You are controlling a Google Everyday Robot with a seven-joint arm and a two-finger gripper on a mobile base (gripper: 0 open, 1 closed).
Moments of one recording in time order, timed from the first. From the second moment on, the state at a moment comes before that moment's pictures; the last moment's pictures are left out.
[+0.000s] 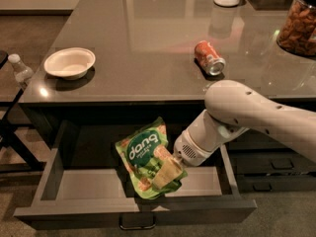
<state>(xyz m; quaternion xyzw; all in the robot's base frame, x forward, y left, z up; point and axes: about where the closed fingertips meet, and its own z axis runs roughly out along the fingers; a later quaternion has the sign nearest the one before) 0.411 -0.031 0.706 -0.42 0.86 0.27 0.07</state>
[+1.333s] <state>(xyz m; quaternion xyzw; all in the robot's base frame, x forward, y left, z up) 0.465 -0.011 0.664 -0.42 0.86 0.27 0.08</state>
